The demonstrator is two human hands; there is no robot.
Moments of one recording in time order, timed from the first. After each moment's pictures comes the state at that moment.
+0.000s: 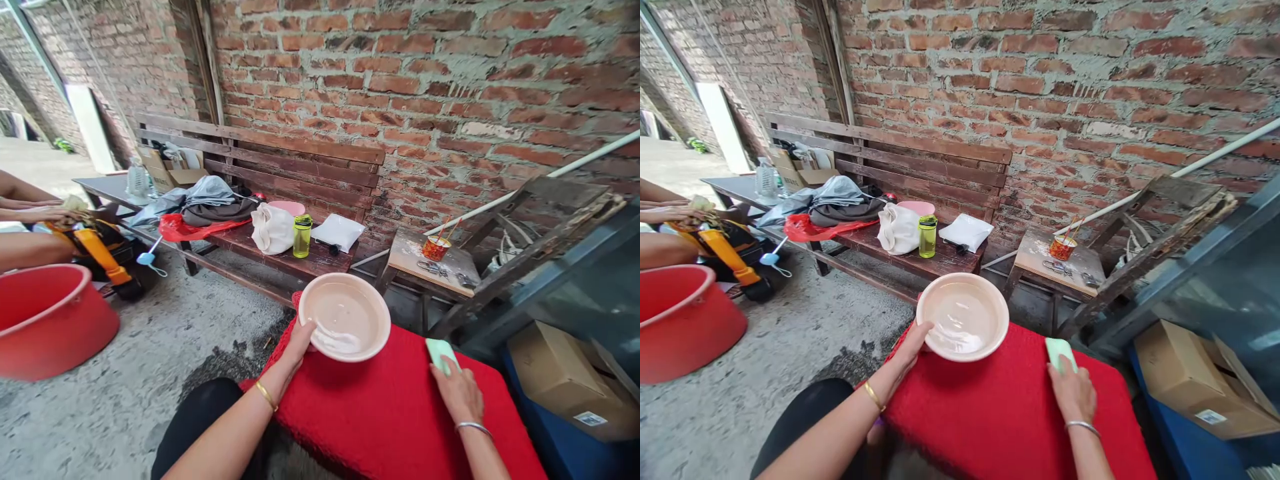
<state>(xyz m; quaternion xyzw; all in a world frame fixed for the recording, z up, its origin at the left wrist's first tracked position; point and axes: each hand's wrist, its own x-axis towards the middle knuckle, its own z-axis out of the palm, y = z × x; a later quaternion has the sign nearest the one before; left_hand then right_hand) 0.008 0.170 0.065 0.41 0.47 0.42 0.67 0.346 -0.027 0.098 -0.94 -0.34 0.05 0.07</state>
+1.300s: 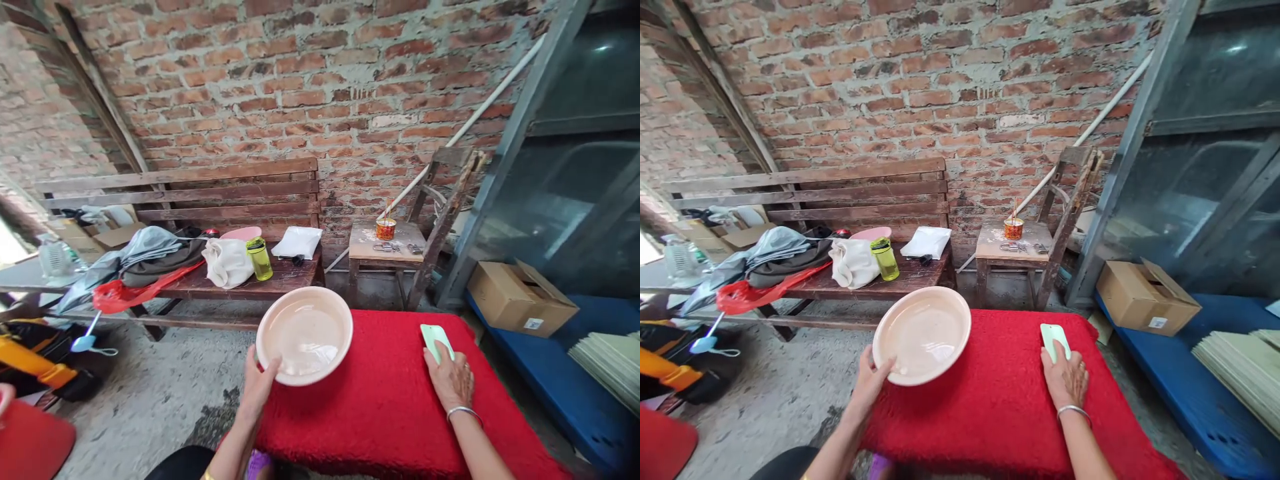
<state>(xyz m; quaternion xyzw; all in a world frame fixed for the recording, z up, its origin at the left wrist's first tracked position) -0.049 0.135 0.090 0.56 0.57 0.42 0.43 0.331 -0.087 0.055 -0.96 -0.25 -0.07 0.09</state>
